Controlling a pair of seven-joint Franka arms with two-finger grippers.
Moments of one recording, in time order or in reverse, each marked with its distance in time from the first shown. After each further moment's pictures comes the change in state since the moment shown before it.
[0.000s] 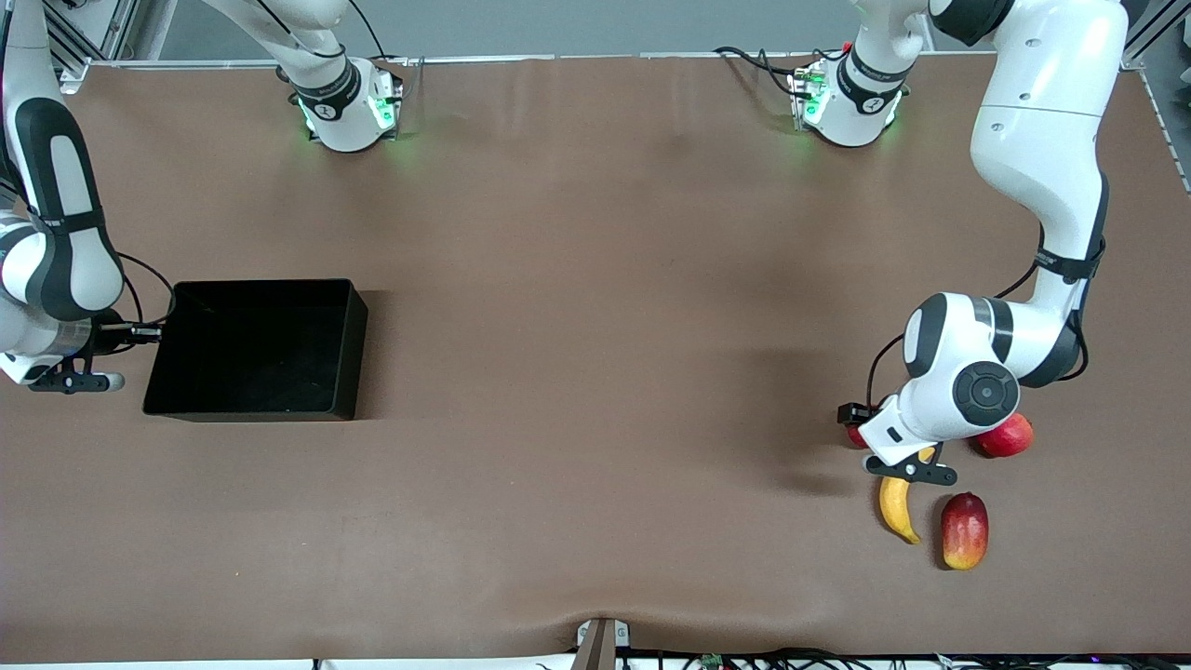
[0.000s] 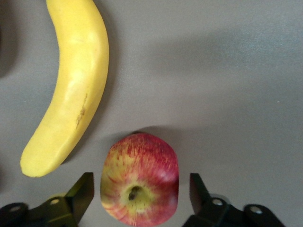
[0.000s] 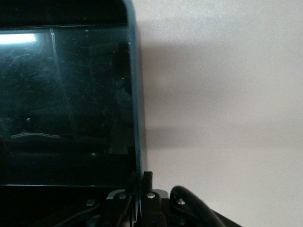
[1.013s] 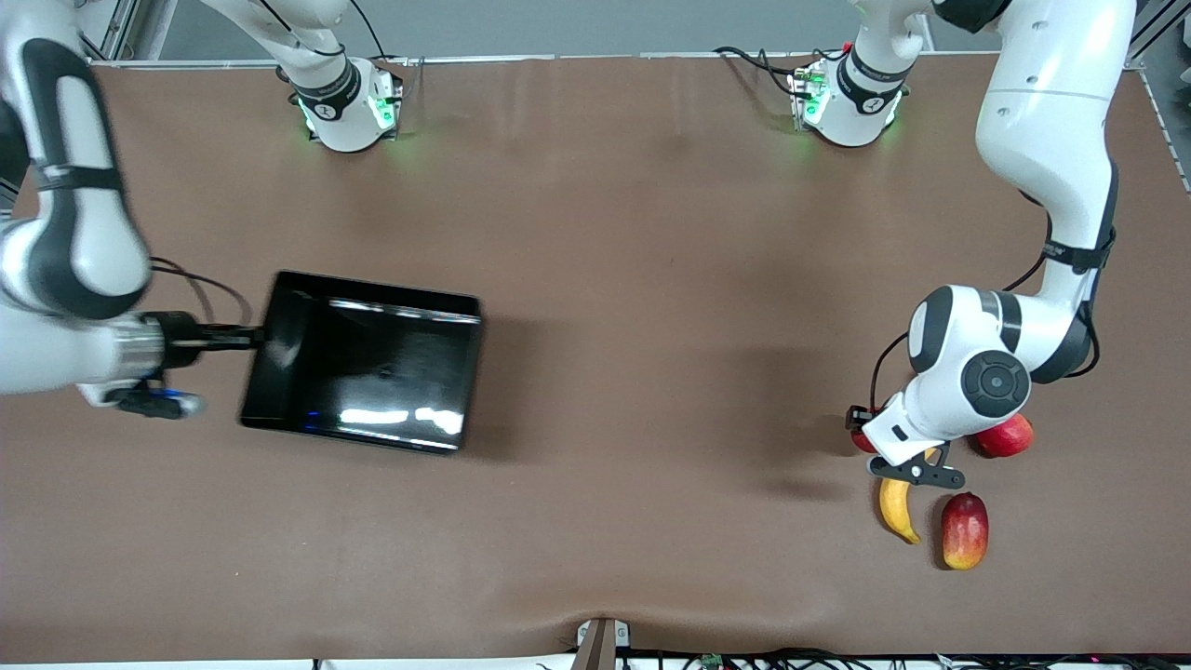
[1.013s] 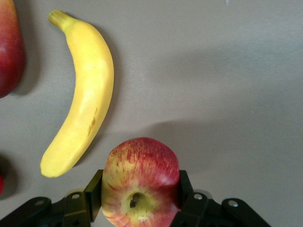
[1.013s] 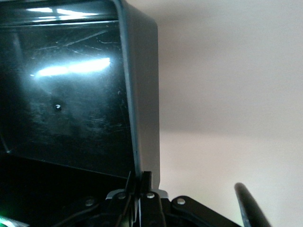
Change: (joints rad) left arm 0.004 -0.066 -0.020 0.008 0.003 -0.026 0.005; right arm 0.043 -0.029 0.398 0.257 0.209 -0.412 0.533
